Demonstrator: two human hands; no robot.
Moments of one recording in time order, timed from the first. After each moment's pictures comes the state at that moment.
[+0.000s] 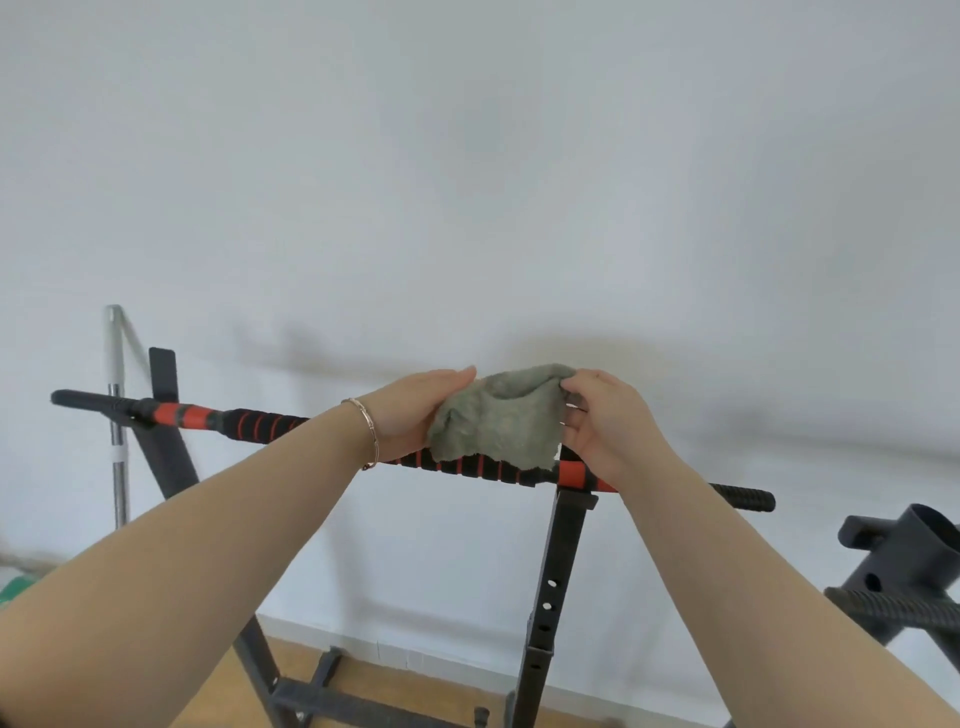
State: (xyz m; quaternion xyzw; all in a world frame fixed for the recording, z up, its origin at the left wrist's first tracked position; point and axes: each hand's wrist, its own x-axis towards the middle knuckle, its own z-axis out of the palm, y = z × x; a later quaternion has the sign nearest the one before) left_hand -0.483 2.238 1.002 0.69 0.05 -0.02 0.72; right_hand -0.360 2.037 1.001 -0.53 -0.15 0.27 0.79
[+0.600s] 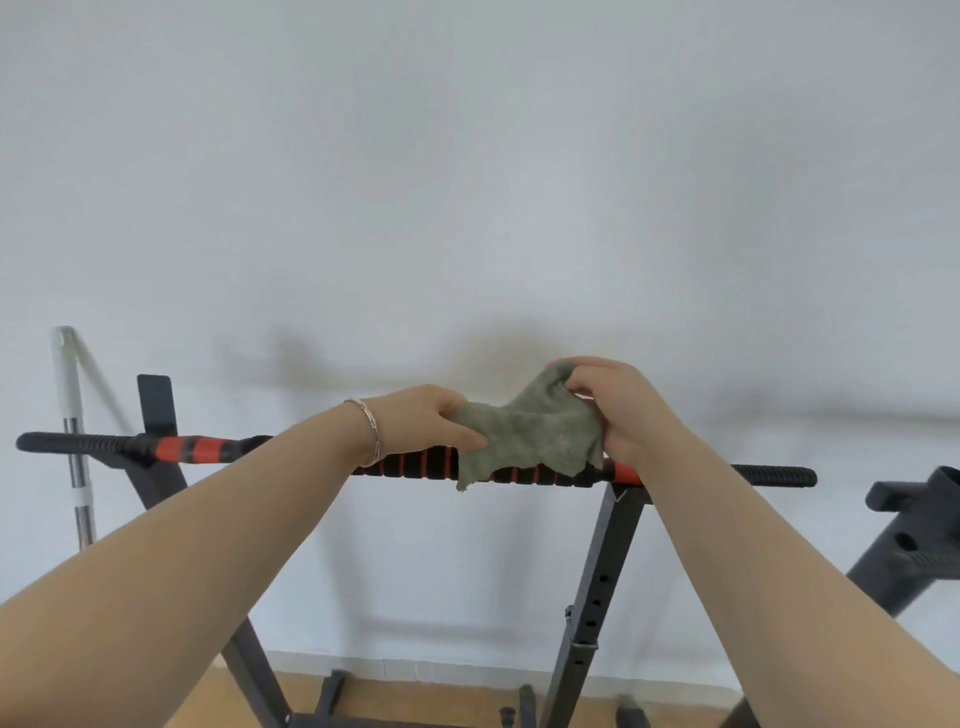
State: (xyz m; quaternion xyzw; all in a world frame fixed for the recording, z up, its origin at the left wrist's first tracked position) left_hand -0.504 2.314 1.002 0.90 0.07 -0.05 0.42; right_hand -0.388 2.095 1.013 -0.65 -0.15 0.20 0.72
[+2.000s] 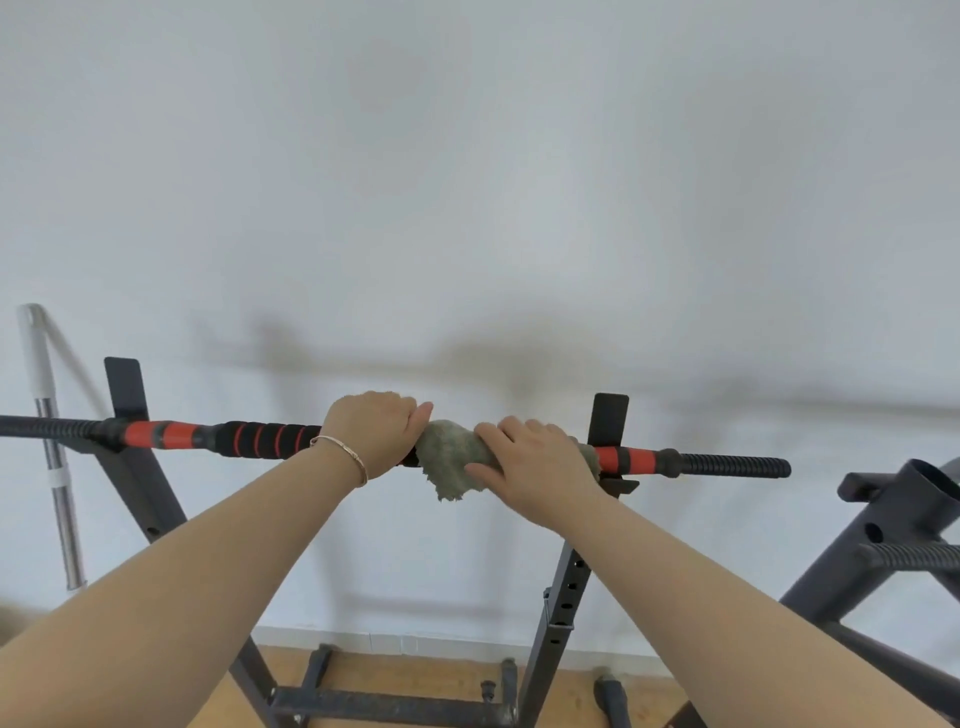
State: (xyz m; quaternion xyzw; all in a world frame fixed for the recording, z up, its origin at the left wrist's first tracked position) left_hand -0.486 2.337 0.928 0.98 0.11 0.13 -0.09; right_hand -0.412 2.111 0.926 -0.87 -0.47 -0.15 0.03
